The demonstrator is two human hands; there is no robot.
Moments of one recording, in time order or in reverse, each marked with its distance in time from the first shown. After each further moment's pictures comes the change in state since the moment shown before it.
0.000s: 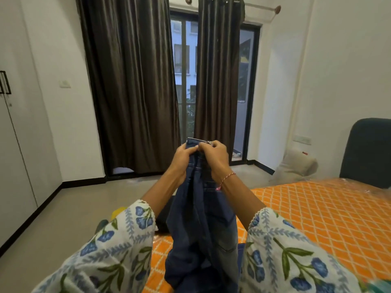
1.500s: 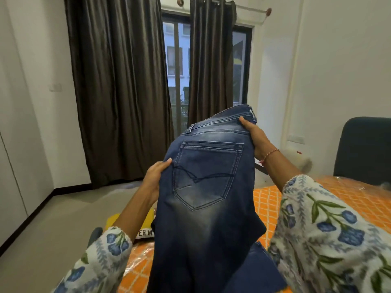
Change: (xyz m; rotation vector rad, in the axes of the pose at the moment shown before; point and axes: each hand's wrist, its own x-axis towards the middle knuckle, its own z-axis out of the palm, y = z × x) left_hand 0.000 -0.019 -0.068 -0.252 0.028 -0.206; right_hand 0.081 -0.022 -0.103 0.327 -0.143 0.082
